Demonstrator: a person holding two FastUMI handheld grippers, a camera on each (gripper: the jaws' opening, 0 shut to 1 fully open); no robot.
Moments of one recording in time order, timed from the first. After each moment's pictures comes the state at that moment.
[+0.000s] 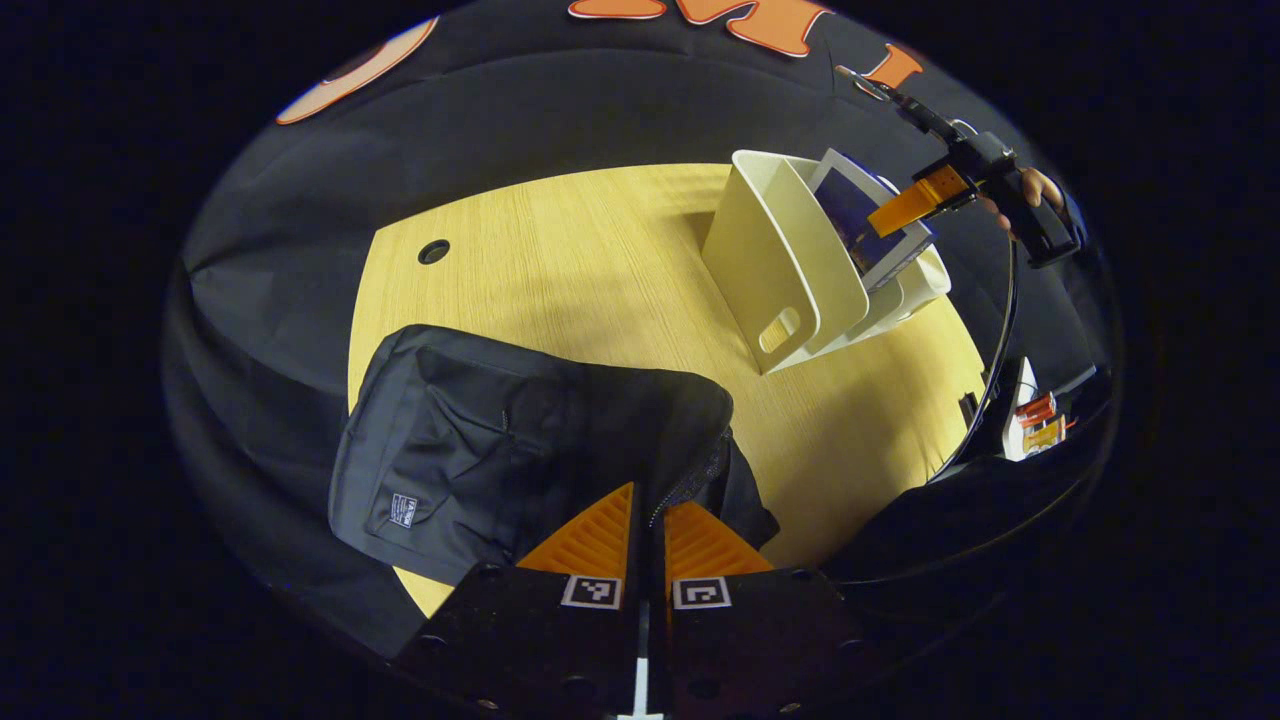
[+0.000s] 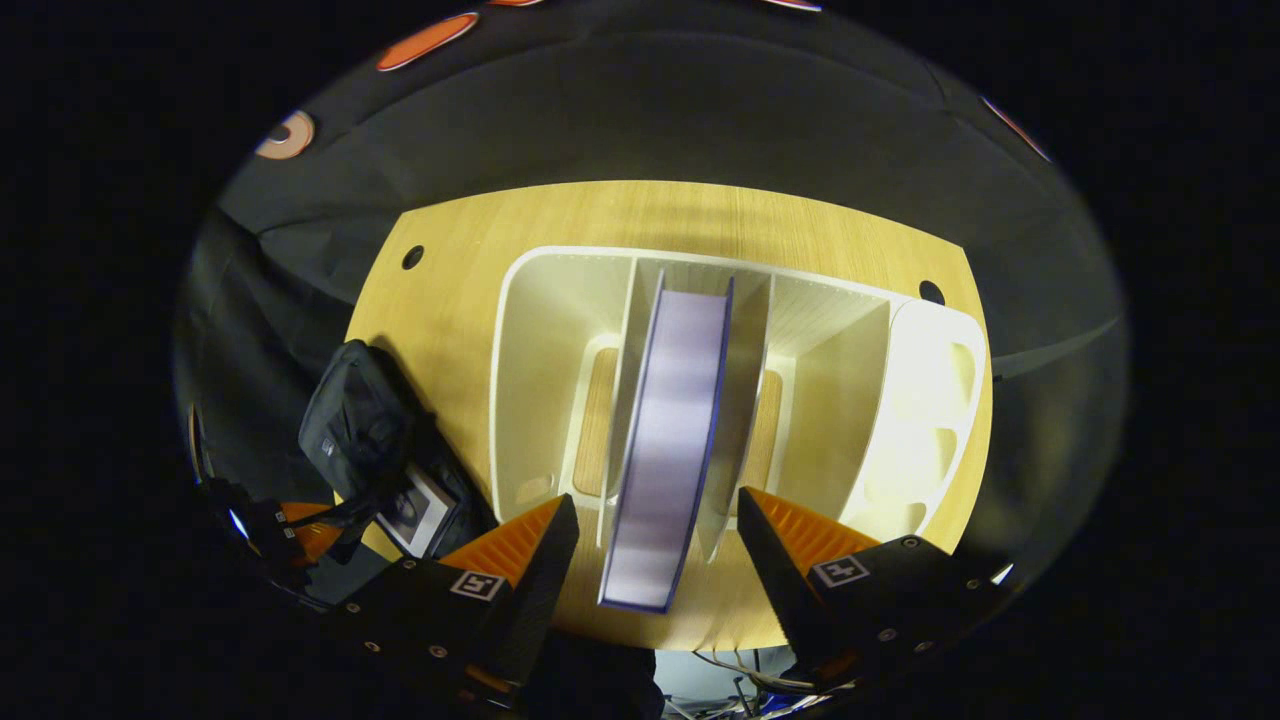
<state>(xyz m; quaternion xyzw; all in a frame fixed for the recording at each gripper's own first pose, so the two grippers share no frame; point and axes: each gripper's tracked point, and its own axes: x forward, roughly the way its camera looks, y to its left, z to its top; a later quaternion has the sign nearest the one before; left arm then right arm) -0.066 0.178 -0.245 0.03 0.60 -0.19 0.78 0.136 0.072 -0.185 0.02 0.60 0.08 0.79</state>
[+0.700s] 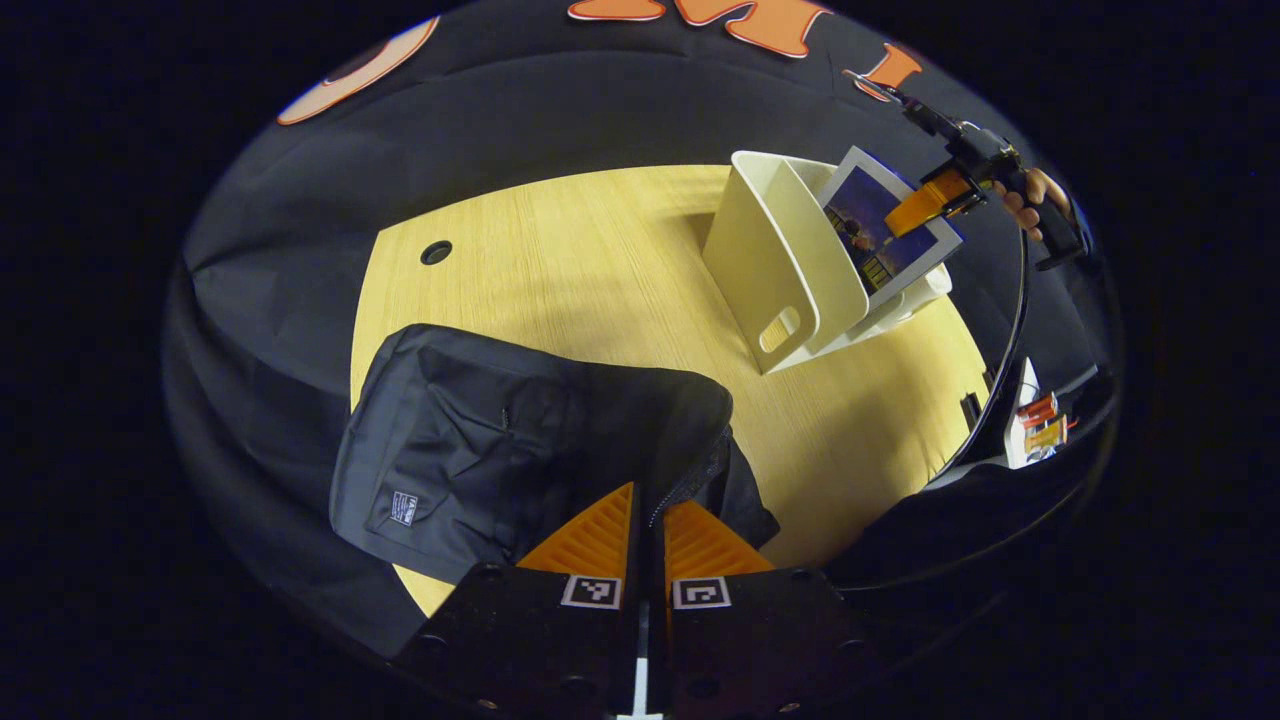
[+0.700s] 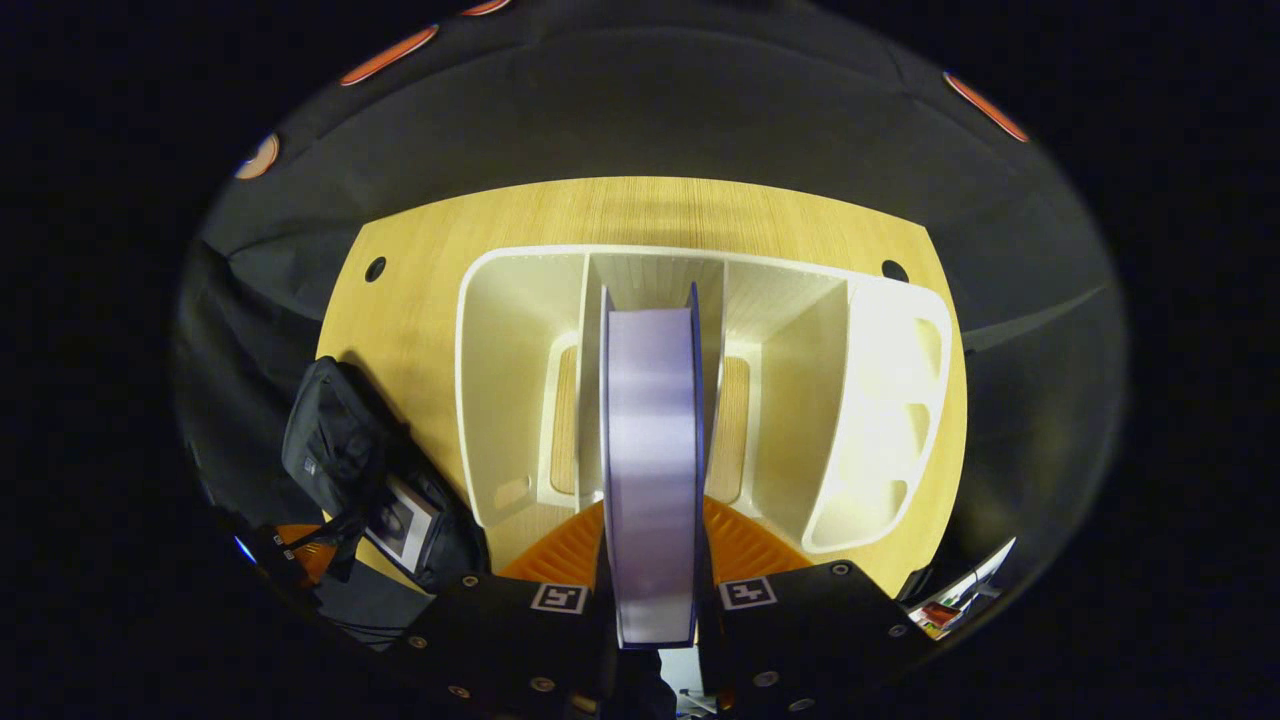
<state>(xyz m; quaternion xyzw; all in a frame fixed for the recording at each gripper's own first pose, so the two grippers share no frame) -0.067 0.179 -0.242 0.04 0.59 -0.20 0.78 0.109 0.064 -0.171 0.03 0.60 0.02 0.80</state>
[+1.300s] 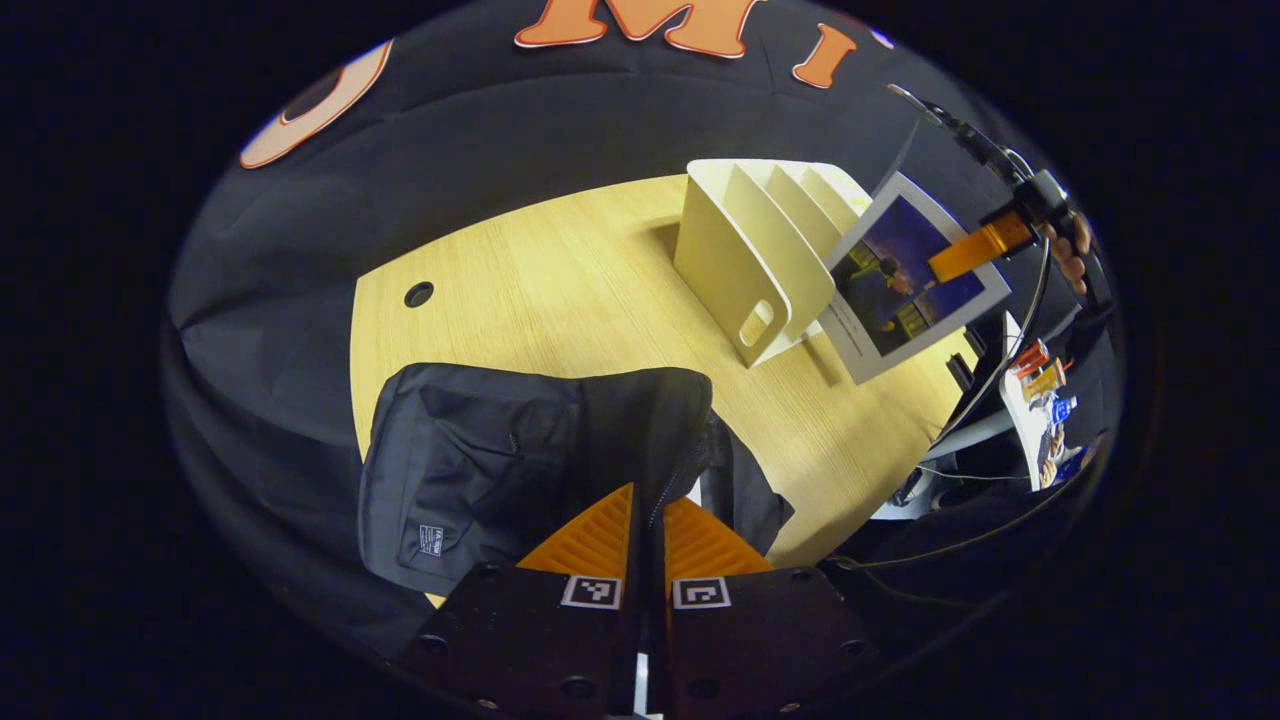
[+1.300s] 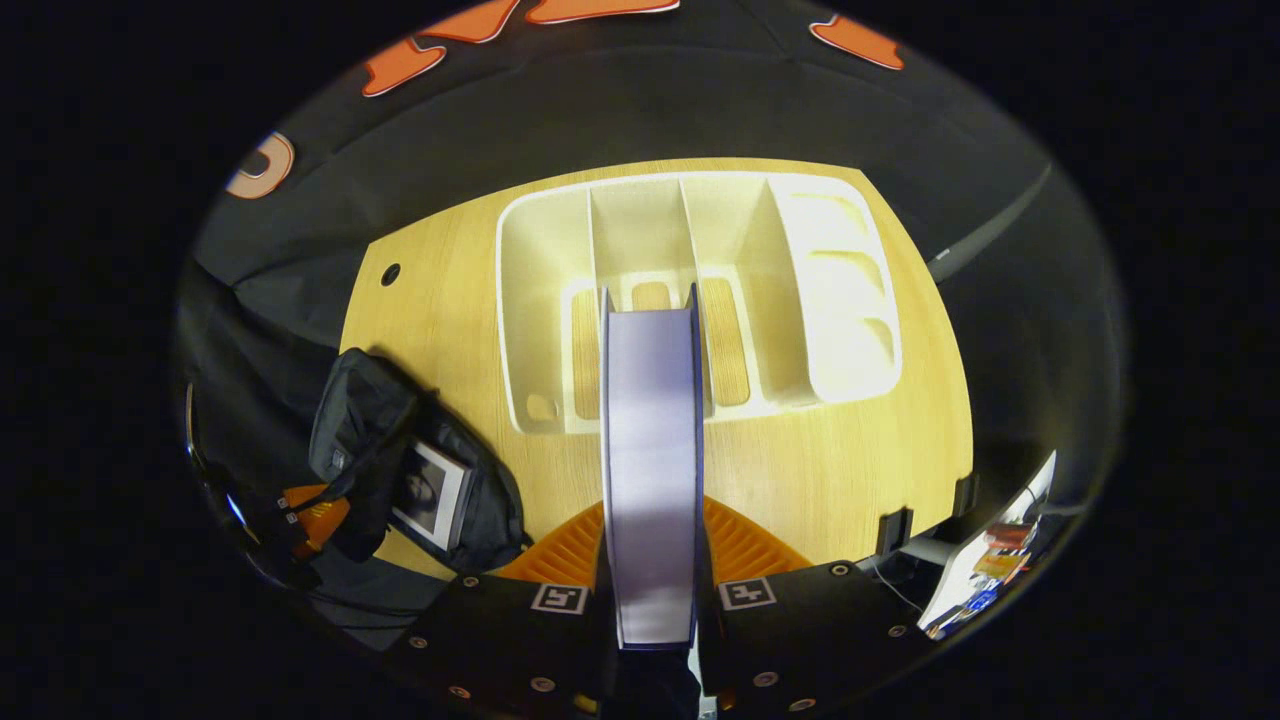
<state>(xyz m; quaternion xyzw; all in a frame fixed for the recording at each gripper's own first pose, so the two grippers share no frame) -0.068 0.191 -0.228 0.07 0.55 -0.26 0.79 -0.023 0.088 -0.160 0.09 0.59 -0.03 0.80</state>
